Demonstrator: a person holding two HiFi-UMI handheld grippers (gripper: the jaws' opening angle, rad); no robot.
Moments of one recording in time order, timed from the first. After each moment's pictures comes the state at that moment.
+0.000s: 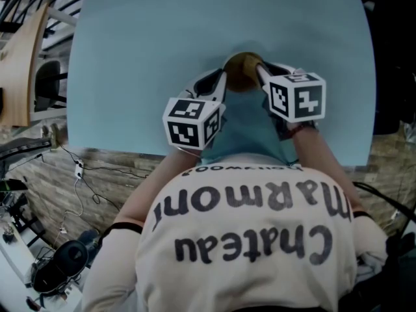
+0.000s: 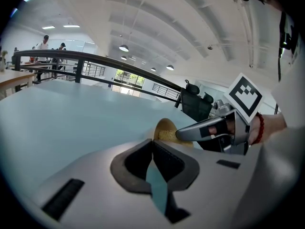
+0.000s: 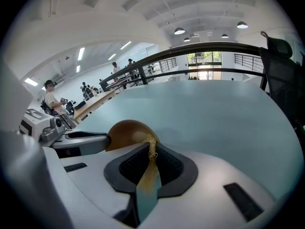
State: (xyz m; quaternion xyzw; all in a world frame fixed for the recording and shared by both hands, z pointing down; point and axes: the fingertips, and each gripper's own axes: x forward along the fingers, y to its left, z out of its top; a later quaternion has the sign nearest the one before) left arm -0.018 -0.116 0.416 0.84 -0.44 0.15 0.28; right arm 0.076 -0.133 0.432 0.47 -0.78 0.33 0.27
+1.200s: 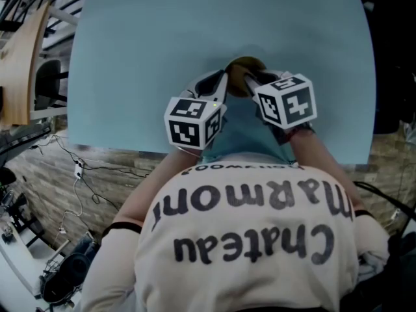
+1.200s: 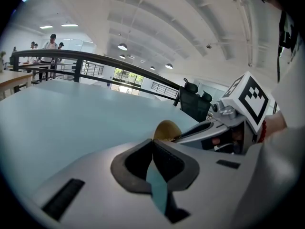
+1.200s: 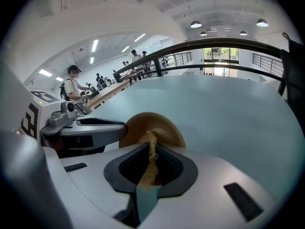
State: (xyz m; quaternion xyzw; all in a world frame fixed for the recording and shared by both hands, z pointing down) left arm -0.022 -0.109 0.418 0.84 -0.43 0.16 0.28; right arm 0.033 -0.107 0.444 0.39 -0.81 0.32 0.30
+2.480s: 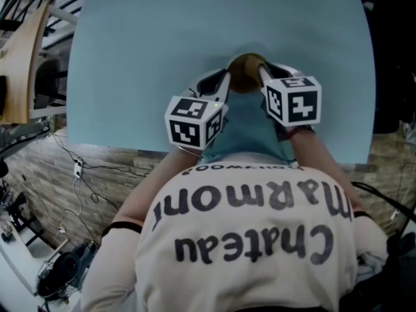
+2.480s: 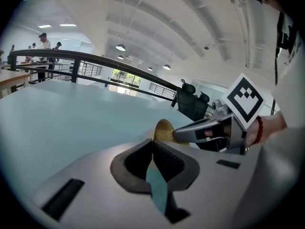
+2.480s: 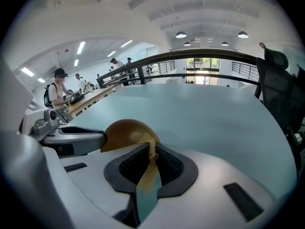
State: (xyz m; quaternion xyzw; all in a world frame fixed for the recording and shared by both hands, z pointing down) left arm -0.013 -0.107 0.414 0.85 -0.42 0.16 0.28; right arm 0.078 -0.126 0.434 0.49 -0.77 0.29 0.29
